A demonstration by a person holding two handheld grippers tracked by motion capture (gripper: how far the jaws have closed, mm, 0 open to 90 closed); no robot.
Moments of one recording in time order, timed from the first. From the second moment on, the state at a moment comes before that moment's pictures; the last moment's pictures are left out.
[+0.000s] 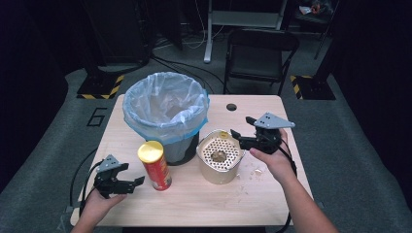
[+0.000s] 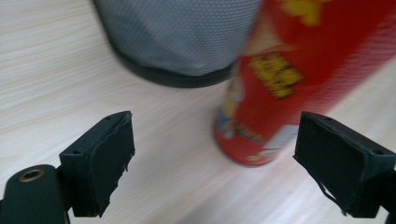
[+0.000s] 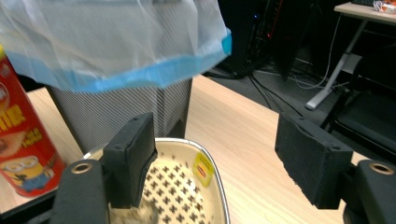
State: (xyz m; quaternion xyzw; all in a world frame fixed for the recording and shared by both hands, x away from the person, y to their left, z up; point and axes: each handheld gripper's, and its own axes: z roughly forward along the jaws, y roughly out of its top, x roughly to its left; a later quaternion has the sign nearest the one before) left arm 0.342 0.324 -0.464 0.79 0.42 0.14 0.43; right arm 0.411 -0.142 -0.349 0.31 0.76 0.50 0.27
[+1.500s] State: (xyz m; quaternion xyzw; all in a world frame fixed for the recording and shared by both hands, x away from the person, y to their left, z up) left arm 0.353 0.270 -0.486 0.80 0.36 0.15 0.46; right arm 0.394 -0.198 -0.410 0.40 0.73 0.49 0.27
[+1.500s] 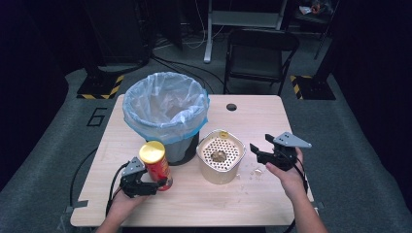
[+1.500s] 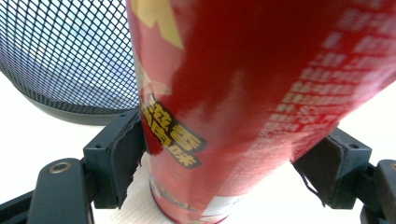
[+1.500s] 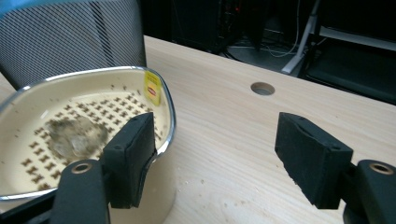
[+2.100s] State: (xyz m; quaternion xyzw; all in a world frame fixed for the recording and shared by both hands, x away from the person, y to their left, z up) left arm 0.346 0.266 -0.484 0.81 0.34 0.17 0.45; right arm 0.385 -0.223 -0.437 0.45 0.71 0.48 0.26
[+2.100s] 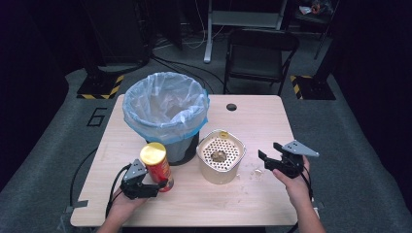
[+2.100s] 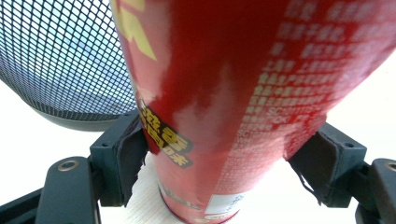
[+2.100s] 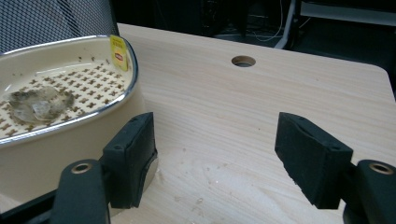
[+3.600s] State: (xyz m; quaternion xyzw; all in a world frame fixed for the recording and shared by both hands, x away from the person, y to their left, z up) left arm 0.313 0.272 -0.275 0.80 0.33 0.17 0.47; right arm 0.383 -0.225 -0.474 0.47 0.73 0.44 0.24
